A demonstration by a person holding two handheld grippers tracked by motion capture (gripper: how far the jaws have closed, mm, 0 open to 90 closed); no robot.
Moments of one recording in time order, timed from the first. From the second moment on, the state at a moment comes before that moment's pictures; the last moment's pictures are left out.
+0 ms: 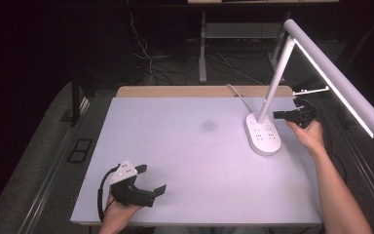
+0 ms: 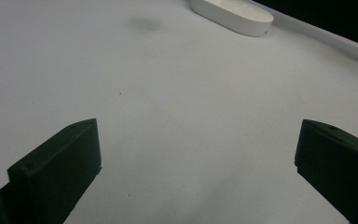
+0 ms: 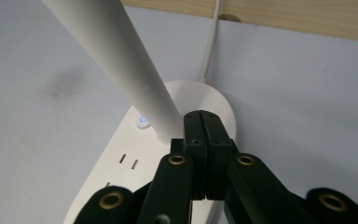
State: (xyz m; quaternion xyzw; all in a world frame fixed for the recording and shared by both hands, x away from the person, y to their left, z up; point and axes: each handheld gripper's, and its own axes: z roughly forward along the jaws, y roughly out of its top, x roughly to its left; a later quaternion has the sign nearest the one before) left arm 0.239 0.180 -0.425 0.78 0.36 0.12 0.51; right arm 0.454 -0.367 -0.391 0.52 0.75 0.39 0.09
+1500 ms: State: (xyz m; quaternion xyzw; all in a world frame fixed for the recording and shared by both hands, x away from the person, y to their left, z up) left arm 0.236 0.178 -0.421 0.77 0.35 0.12 0.53; right arm 0.336 -0.338 -0.383 0.50 0.72 0.46 0.11
